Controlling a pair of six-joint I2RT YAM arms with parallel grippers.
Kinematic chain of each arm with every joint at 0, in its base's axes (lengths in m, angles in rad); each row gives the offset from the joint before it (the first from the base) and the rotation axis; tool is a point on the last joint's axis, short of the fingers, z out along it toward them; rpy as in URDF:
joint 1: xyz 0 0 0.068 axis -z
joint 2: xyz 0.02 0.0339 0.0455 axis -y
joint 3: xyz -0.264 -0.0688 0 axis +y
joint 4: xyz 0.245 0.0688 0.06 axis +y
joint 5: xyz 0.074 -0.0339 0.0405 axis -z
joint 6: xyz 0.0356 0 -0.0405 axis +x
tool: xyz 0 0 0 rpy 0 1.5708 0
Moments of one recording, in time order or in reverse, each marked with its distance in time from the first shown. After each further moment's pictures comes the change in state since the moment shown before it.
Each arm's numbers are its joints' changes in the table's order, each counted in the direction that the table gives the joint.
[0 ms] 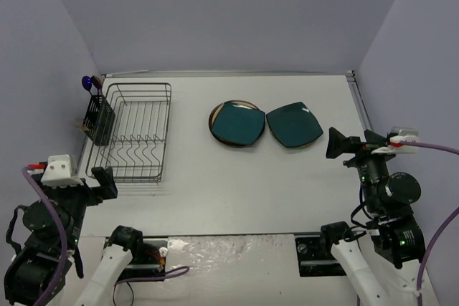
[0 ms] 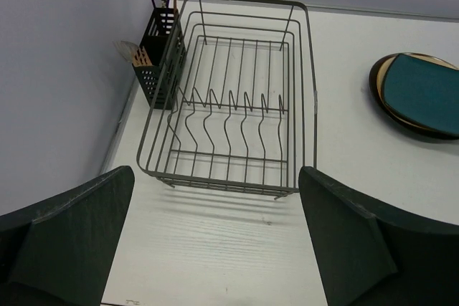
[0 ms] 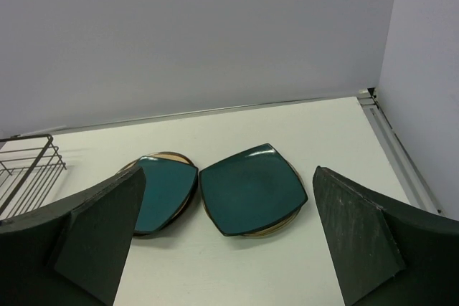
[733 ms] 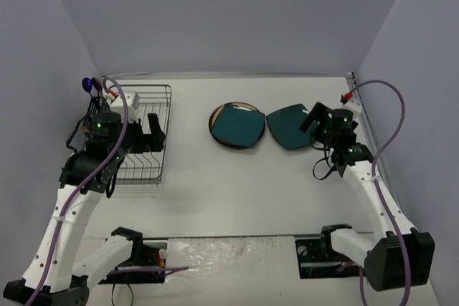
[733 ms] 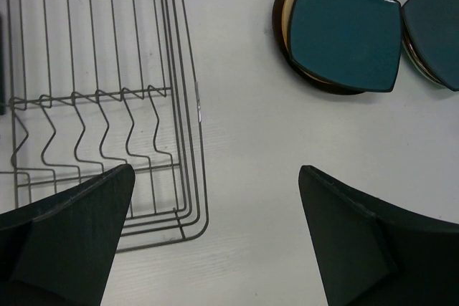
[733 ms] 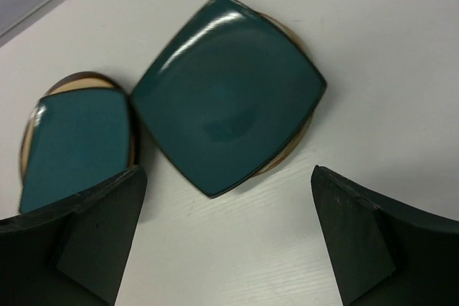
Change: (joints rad) left arm 0.000 -0.553 -0.011 -0.233 0.347 -0.133; right arm 0.087 -0.669 0.085 -0.129 0.011 0.352
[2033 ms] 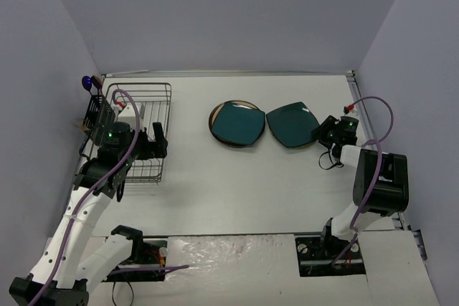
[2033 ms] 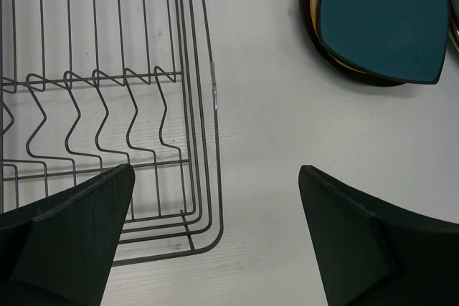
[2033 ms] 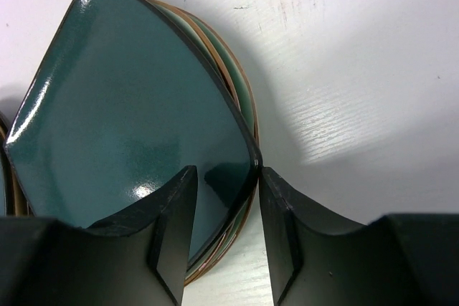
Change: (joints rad) left arm -0.002 0.039 0.242 -0.181 -0.024 0.002; right arm 0.313 -0.576 0.170 -0.645 -0.361 -0.045
